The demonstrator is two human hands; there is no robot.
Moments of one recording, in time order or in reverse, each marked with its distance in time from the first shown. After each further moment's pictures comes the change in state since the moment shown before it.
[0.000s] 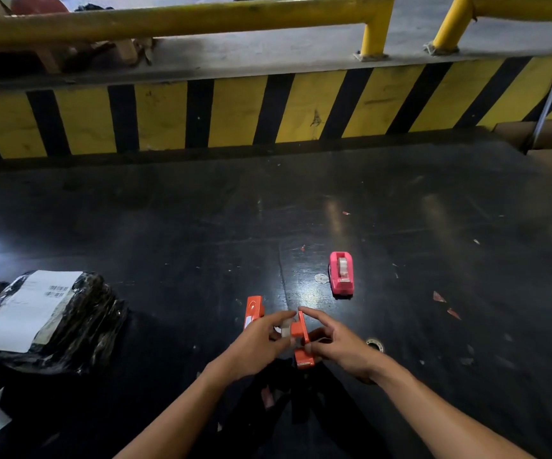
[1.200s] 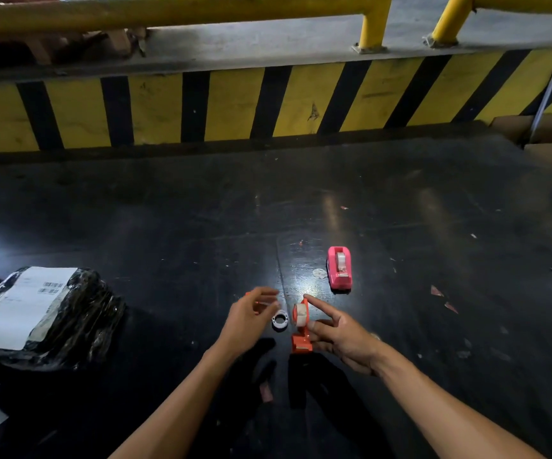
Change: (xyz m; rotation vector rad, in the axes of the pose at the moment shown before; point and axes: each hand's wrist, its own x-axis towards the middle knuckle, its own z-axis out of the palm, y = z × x) left_hand 0.019 -0.010 -0.011 -0.088 0.362 -0.005; right_hand 0.003 0.000 -0.003 0.333 0.064 0.063
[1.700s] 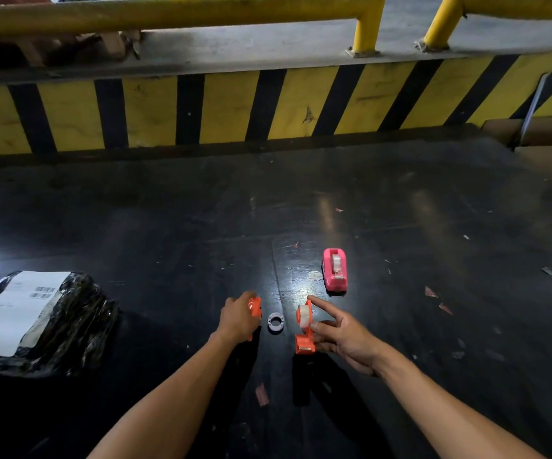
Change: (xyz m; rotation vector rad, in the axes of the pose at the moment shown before) left_hand 0.041 -0.042 0.010 0.358 -0.084 -0.314; right_hand -0.007 -0.006 -0.008 -0.017 0.041 0.011
